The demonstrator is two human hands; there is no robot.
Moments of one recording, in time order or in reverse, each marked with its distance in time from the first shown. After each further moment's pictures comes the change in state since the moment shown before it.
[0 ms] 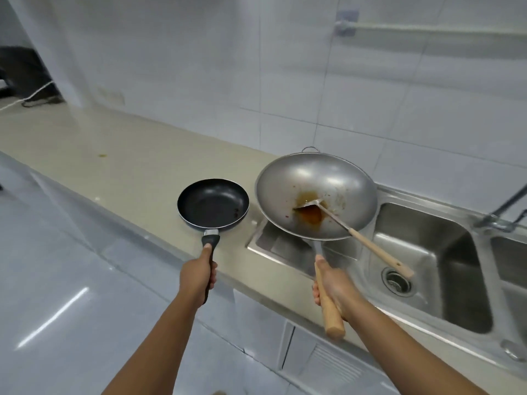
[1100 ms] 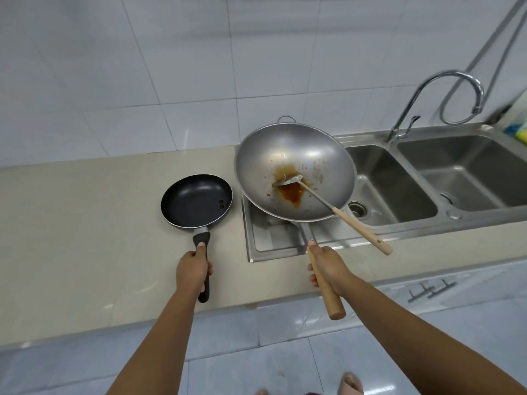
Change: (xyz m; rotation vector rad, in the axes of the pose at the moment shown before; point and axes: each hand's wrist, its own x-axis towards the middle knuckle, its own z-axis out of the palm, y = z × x) left_hand 0.188 0.055 0.028 0.595 -0.478 0.224; right_hand 0.007 -0.020 0.118 0.262 0.387 0.165
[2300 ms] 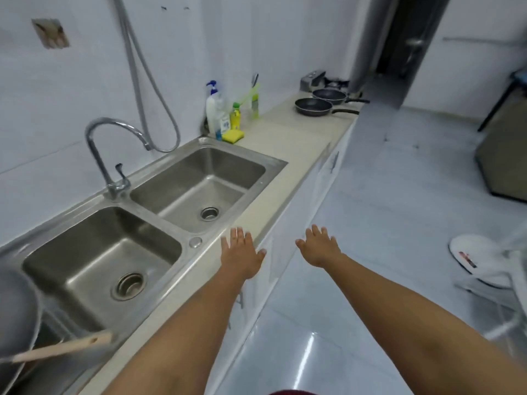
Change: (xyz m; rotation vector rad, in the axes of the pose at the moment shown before) left_hand -0.344 0.196 0.564 1.330 -0.754 1.319; right_hand 0.016 0.194 -0.522 -0.630 0.588 0.244
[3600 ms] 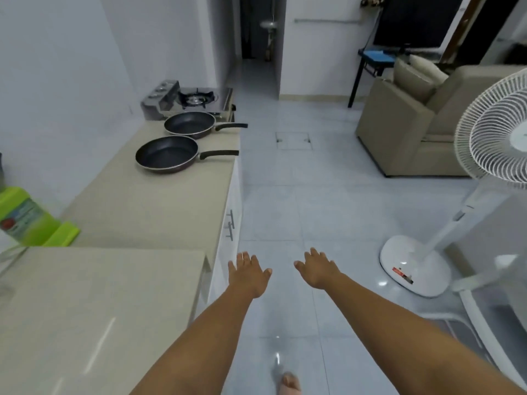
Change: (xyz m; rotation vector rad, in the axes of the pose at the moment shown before) left_hand 0.655 0.451 -0.113 0.122 -0.243 0.439; right_hand 0.529 0.396 -0.246 0.208 -0.049 0.469
